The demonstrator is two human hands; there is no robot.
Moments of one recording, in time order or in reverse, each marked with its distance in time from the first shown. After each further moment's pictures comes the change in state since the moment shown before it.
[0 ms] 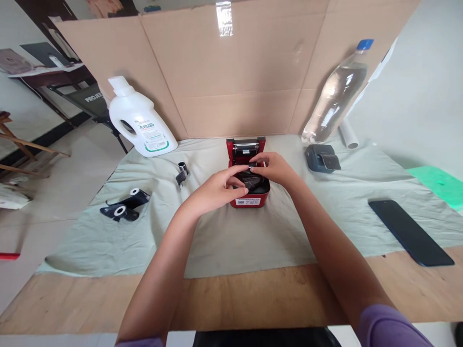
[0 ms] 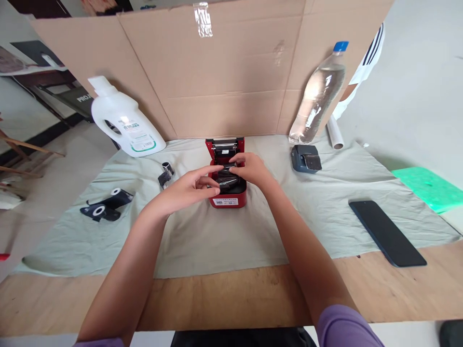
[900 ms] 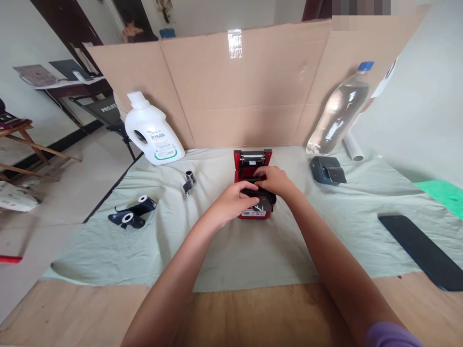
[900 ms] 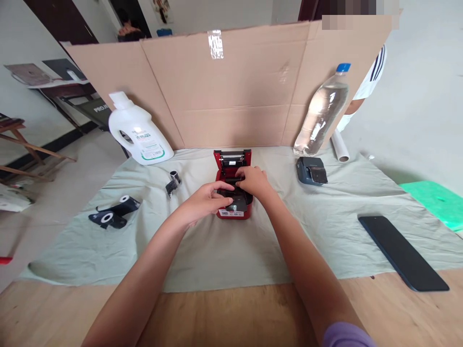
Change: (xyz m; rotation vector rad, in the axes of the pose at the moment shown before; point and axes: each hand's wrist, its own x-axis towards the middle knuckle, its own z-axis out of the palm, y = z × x) left_hand 0.012 0.002 0.022 -0.156 0.069 -0.249; right_hand 0.018 0.002 0.015 -0.403 -0.094 0.094
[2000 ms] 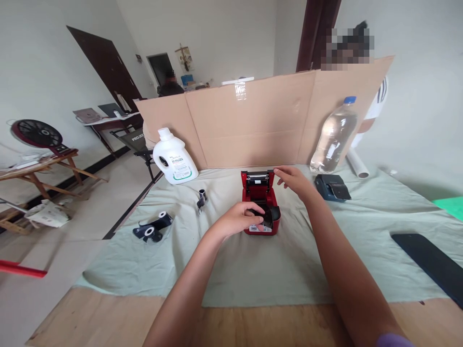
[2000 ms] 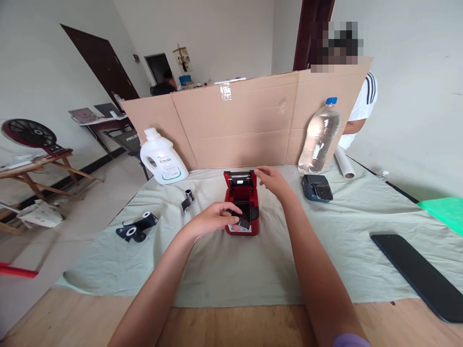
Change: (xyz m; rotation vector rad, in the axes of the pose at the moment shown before) left_hand -0.006 -0.004 -0.010 0.064 -0.174 0.057; right_hand 0.004 0.017 -0.051 0.653 0.217 0.027
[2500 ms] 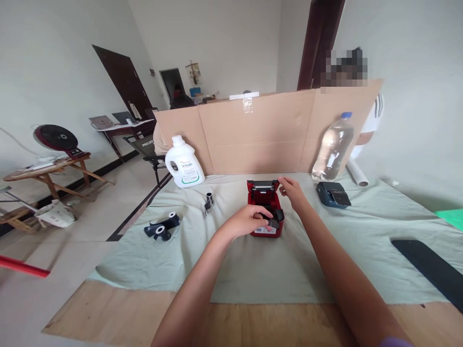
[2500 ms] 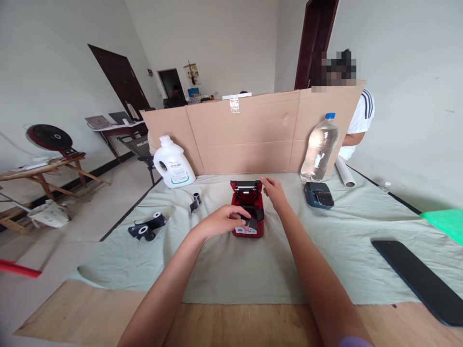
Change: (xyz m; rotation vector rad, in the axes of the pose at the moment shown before) left_hand -0.008 0.004 0.002 0.103 -0.026 0.080; right_hand 0.005 0.035 0.029 0.393 0.104 -0.045
